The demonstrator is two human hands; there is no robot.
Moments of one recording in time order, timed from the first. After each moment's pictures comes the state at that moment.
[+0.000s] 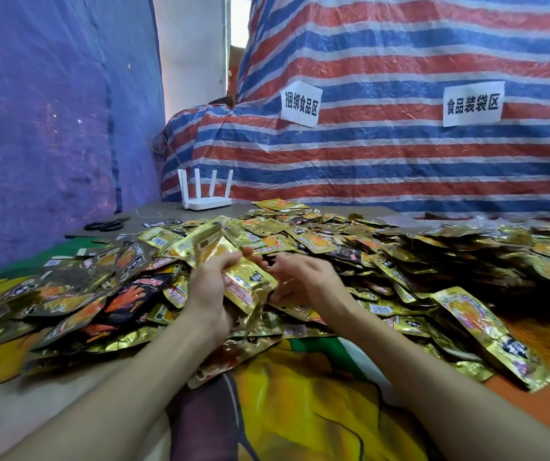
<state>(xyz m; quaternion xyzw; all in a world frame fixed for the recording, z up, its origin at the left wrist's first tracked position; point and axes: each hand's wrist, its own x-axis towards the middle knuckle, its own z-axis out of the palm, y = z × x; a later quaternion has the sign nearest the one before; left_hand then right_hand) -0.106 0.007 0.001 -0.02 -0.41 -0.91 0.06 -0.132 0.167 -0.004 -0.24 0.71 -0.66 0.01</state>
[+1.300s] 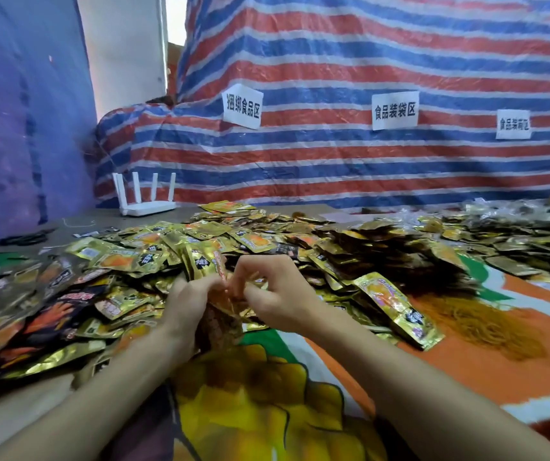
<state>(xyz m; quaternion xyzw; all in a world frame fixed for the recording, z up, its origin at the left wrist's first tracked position) -0.086 0.050 -0.004 0.01 -0.64 -0.77 0.09 -0.082 0.198 0.019 -0.34 0.84 -0.39 -0.19</state>
